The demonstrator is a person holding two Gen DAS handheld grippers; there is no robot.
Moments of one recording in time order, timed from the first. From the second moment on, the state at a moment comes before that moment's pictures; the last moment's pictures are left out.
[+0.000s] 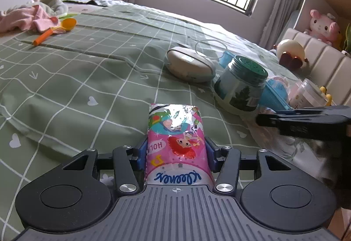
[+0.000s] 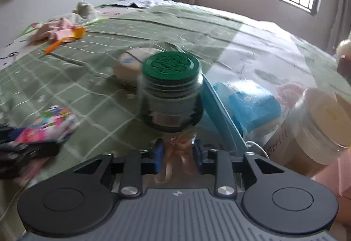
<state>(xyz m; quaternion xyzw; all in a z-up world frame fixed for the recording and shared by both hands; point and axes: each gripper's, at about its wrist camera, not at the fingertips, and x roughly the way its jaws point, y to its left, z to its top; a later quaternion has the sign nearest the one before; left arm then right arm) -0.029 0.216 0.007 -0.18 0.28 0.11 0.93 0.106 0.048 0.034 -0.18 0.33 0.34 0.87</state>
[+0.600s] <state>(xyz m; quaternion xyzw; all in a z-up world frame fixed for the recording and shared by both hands) -0.034 0.219 0.003 -0.18 0.27 0.10 0.94 0.052 0.012 0.051 -0.18 0.29 0.37 0.86</state>
